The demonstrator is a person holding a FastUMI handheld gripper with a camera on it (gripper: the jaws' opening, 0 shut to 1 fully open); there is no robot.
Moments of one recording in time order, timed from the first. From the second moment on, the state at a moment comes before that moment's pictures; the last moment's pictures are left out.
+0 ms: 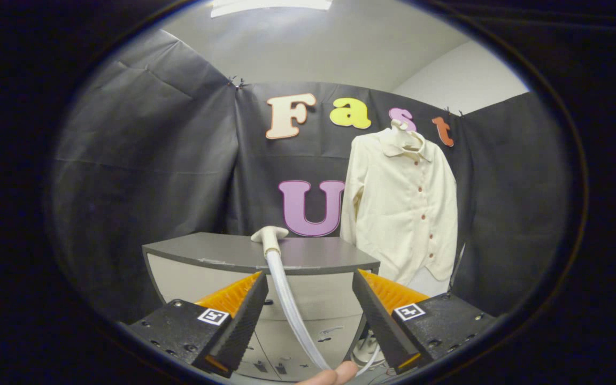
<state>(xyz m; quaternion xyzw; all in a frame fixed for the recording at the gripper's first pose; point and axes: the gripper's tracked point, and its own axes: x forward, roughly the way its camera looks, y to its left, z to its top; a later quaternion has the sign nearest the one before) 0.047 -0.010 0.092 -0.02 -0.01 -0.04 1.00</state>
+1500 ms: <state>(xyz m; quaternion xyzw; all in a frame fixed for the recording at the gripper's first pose) 0.324 0.103 0.041 -0.02 0.34 0.04 0.94</state>
